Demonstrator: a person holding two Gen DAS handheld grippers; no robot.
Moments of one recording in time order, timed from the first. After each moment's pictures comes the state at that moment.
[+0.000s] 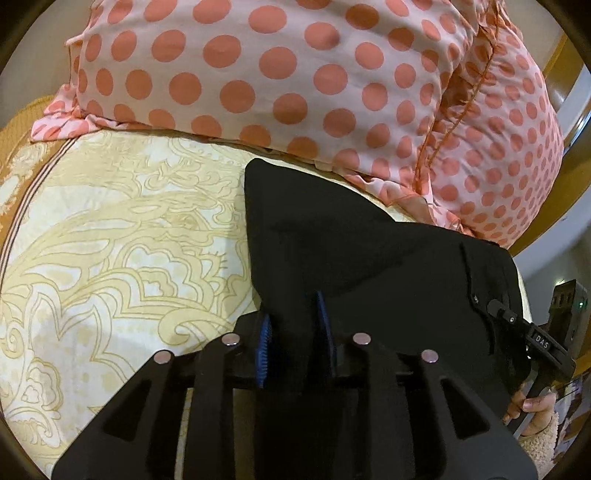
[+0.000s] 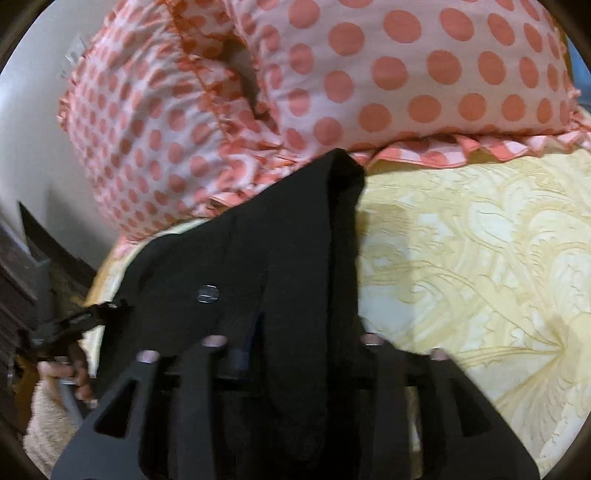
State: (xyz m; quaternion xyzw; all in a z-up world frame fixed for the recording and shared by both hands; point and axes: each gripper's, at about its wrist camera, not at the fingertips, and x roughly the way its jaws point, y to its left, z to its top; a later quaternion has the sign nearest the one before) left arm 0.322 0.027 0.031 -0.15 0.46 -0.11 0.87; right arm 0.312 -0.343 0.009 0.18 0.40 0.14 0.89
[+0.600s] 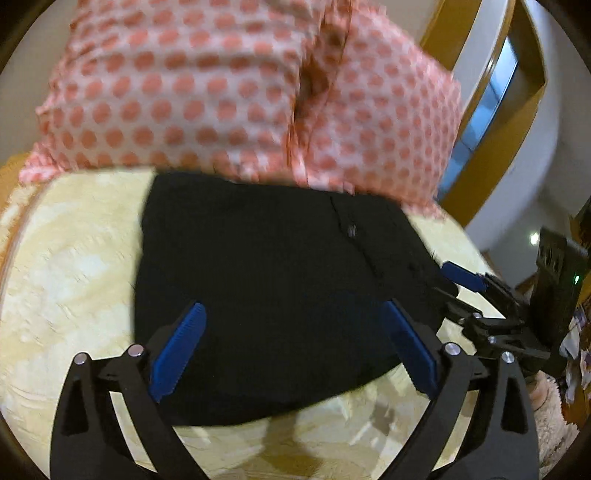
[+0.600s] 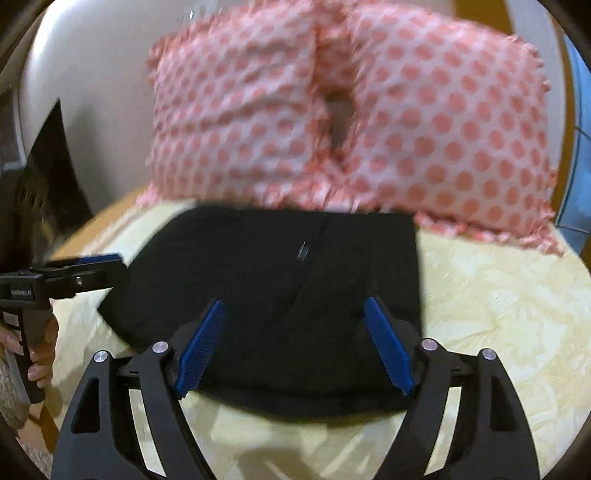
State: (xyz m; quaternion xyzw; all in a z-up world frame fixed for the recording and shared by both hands) left arm 0.209 -0.036 0.065 -0.09 0.40 -0.21 0.89; right arm 0.202 -0.267 0.044 -0.01 0.34 0.16 0.93
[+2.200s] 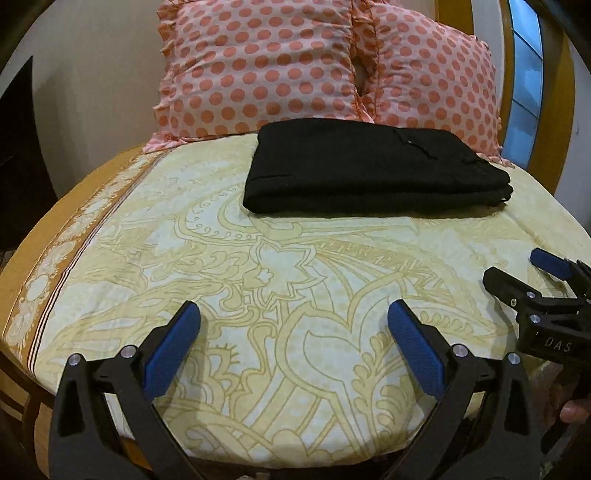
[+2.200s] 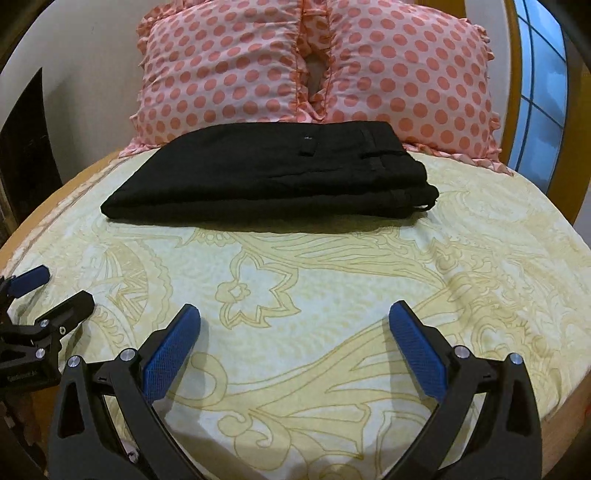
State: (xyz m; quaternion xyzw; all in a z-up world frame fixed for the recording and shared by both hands) left arm 0.045 -0.024 0.009 0.01 0.34 -0.01 0.94; right arm 0.070 -0.226 -0.012 0.00 0.31 0.05 0.95
